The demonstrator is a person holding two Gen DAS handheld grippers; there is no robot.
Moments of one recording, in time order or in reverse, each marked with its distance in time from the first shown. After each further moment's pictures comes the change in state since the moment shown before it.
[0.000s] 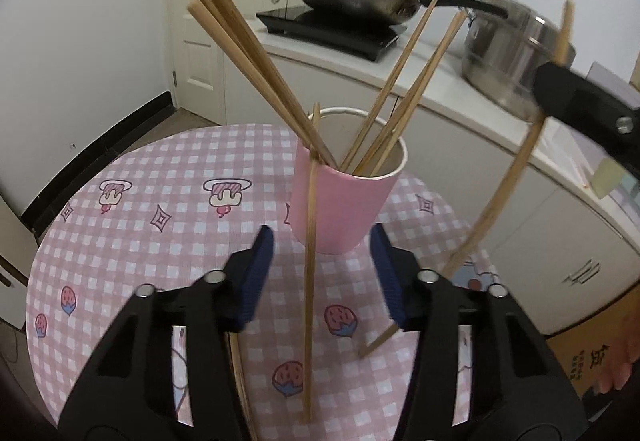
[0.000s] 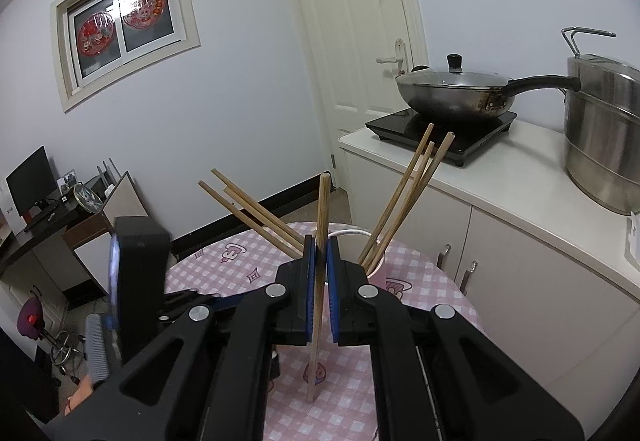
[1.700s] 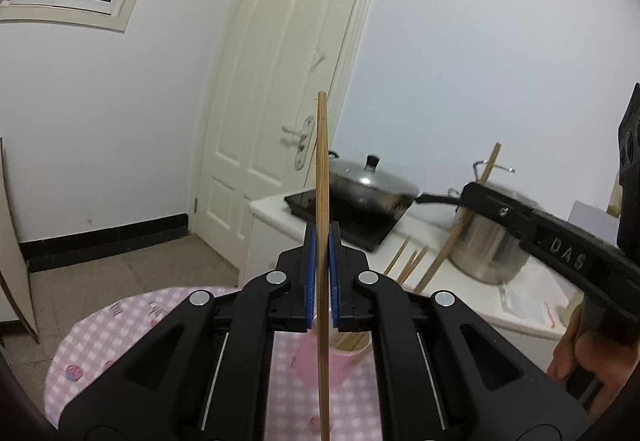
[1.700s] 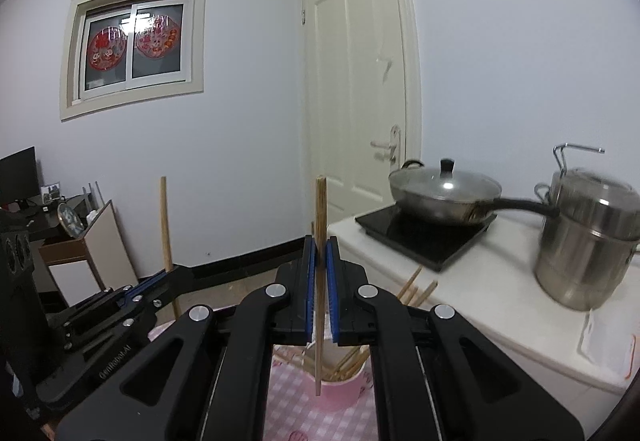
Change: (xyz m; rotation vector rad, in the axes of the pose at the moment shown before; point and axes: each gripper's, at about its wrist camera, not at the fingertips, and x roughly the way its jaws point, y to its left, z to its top) left arm -0.144 0.008 0.043 -0.134 -0.610 0.005; right arm -0.029 0.037 0.076 -0.141 -0.233 -0.100
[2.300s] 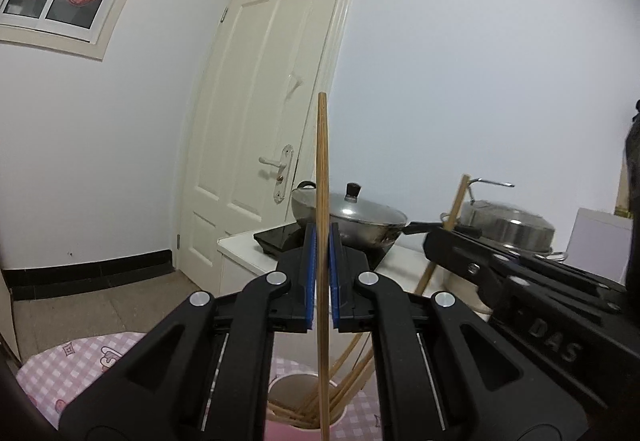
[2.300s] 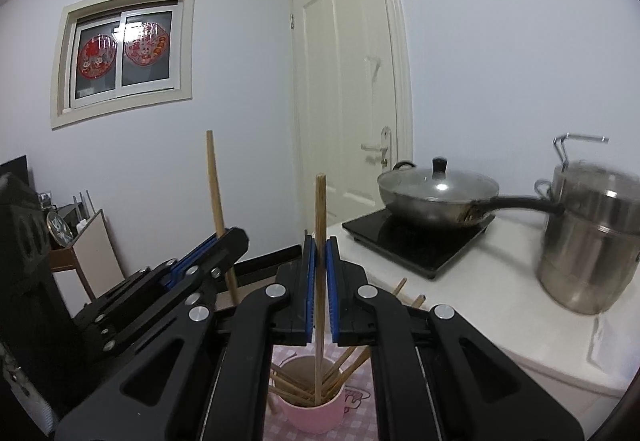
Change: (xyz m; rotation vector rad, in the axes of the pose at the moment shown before) left arm 0.070 -0.035 -0.008 0.055 -0.110 -0.019; right arm 0.029 -0.029 -0.017 0.031 -0.016 -0.008
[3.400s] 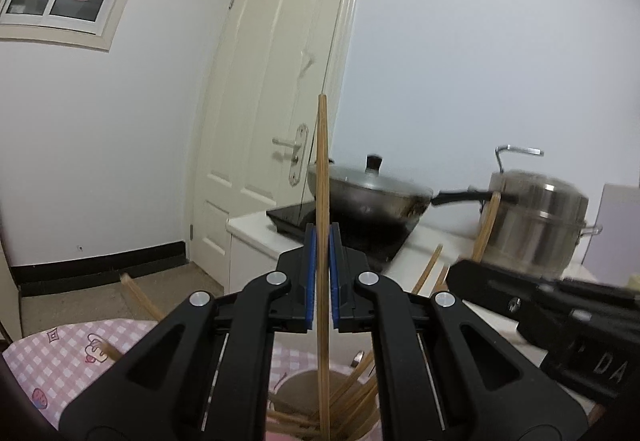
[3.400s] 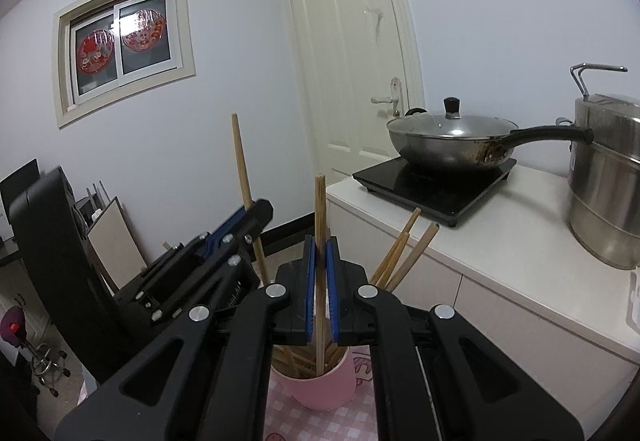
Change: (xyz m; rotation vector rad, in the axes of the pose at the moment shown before) left arm 0.042 0.003 -0.046 0.029 0.043 0.060; right arm 0.023 -0.020 -0.037 0.082 0.123 0.082
